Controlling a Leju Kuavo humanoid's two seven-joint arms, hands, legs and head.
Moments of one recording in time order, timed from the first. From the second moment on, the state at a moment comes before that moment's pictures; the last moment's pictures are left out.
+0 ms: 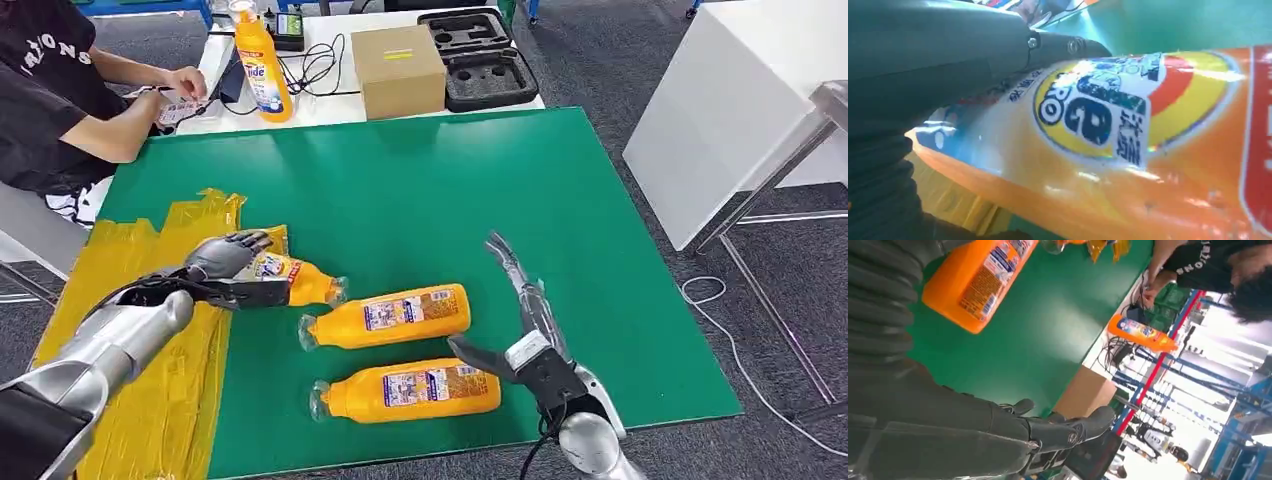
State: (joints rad) left arm -0.77 0.27 -0.52 -0.49 -0.90 -0.06 -0.26; right arm -0.09 -0.02 0.35 -1.61 0.30 -0.05 -0.42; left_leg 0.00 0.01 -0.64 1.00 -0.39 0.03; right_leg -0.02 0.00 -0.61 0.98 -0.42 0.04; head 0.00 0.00
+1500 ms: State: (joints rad) left arm -0.29 0.01 -0.17 -1.56 -0.45 0.06 -0.47; right arm -0.28 -0.10 0.45 -1.46 1.12 -0.01 -0.13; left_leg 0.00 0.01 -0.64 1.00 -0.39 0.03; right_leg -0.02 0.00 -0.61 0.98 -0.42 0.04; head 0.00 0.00
